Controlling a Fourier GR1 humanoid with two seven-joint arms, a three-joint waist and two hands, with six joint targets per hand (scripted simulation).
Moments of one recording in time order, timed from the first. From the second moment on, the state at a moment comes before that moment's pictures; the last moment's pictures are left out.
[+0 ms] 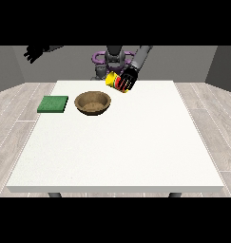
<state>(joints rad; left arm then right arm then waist) -0.72 0.05 -0.29 -0.56 -0.79 0.64 0.02 -0.17 -0.39 -0.41 -1.29 -0.41 0.35 0.03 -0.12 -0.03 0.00</state>
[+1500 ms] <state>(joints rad) -0.98 0.04 -0.71 -0.74 -1.26 0.11 0.61 -0.31 -0.36 -0.37 -1.09 -0.34 0.30 -0.02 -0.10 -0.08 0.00</state>
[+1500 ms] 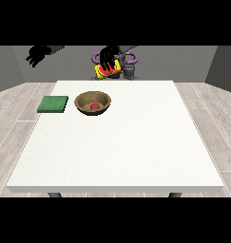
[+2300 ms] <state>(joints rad) -0.89 0.14 0.03 -1.14 -0.33 0.15 0.26 -0.28 -0.31 -0.41 -1.07 -0.31 0.15 -0.05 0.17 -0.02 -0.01</state>
